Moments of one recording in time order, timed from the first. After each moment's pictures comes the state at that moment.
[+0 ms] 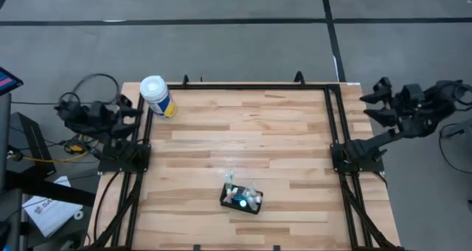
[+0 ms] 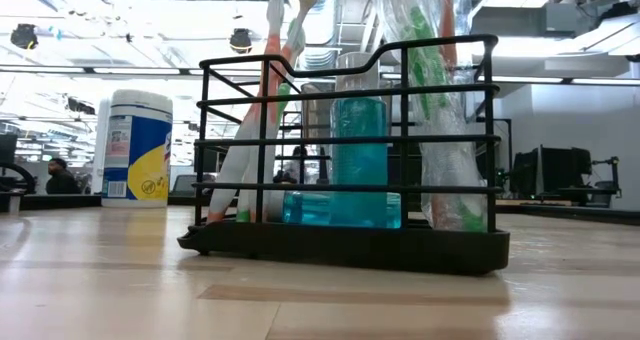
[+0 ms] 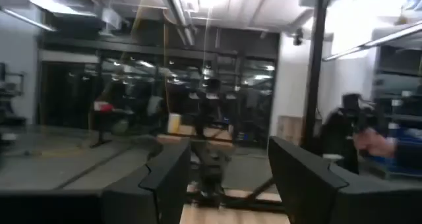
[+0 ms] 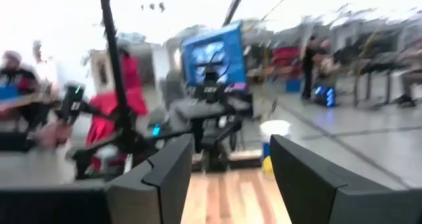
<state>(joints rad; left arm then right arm) -0.49 0.00 0.59 -0.22 -0.55 0.06 0.34 0.22 1.11 -0.75 0.34 0.04</state>
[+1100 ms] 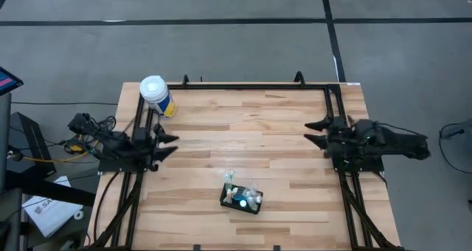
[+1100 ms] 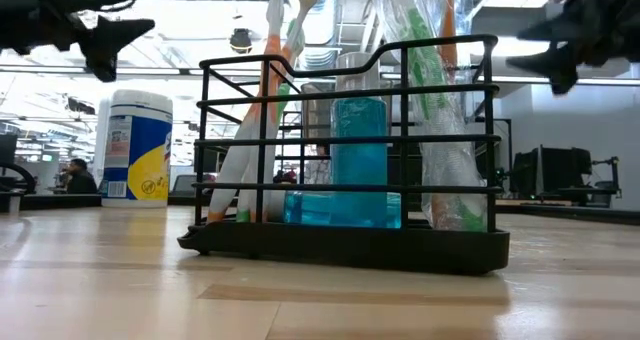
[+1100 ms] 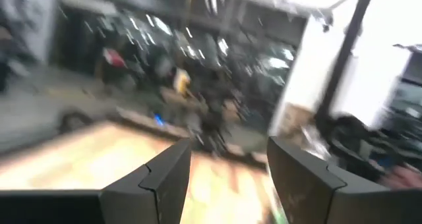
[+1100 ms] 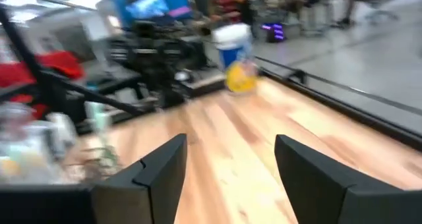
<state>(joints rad) -0.49 0.01 0.01 0.28 -0.62 -0.15 0.02 0.01 0.25 -0.30 0.24 0.26</state>
